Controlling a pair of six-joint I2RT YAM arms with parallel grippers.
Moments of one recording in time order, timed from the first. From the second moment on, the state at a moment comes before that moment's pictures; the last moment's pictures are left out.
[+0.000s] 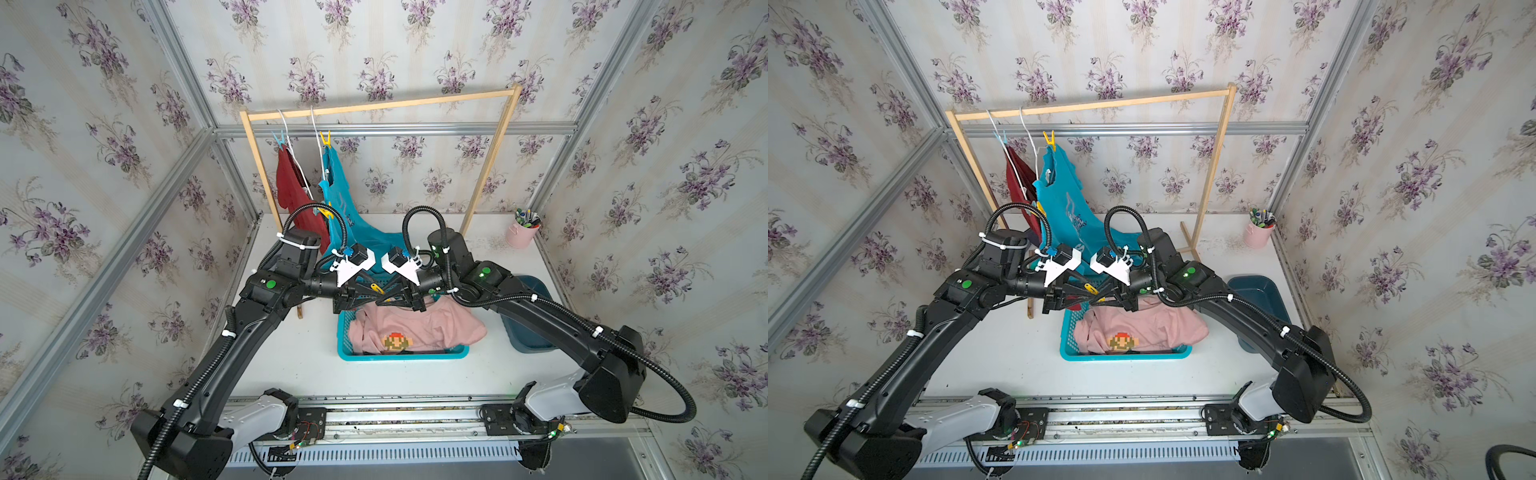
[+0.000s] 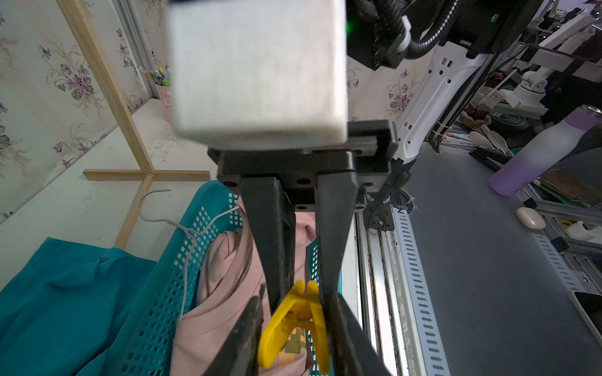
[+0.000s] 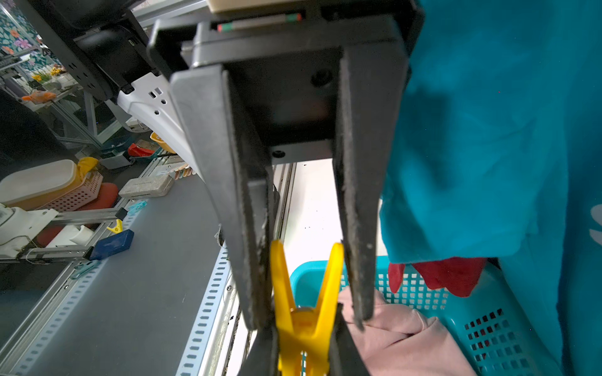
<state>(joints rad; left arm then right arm) -0.37 1.15 1.23 -0.78 0.96 0.52 0.78 1.45 1.28 -0.36 -0.92 -0.22</state>
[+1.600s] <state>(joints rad) -0.37 1.05 1.19 -0.70 0.85 0.51 -0.19 0.98 0.62 -0.21 -0.11 0.26</state>
